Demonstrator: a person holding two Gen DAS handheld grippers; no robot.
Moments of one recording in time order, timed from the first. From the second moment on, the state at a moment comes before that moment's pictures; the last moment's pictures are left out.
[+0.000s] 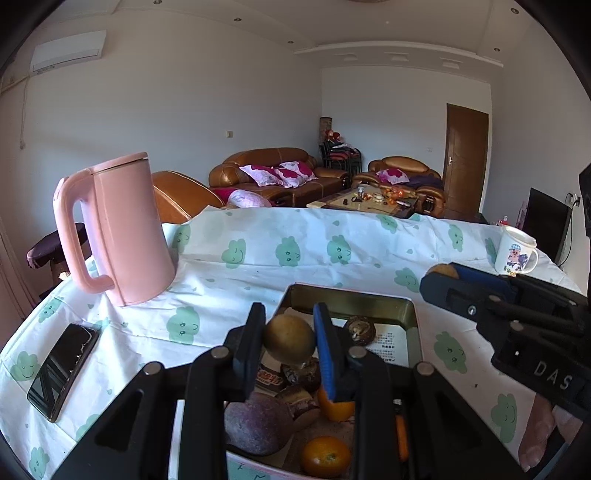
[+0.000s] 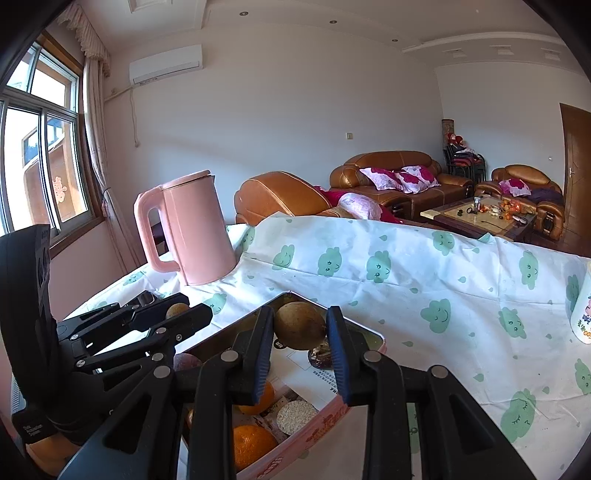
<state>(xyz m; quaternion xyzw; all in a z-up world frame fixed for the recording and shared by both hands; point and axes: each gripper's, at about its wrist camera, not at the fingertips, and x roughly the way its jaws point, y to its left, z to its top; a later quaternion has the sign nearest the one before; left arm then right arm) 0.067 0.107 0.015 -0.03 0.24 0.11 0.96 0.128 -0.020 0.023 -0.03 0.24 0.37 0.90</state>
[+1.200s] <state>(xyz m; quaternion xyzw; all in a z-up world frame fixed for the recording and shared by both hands) 0.090 0.120 -0.020 0.00 0.31 0.11 0.95 0.135 0.016 -0.025 -0.06 0.30 0.37 0.88</state>
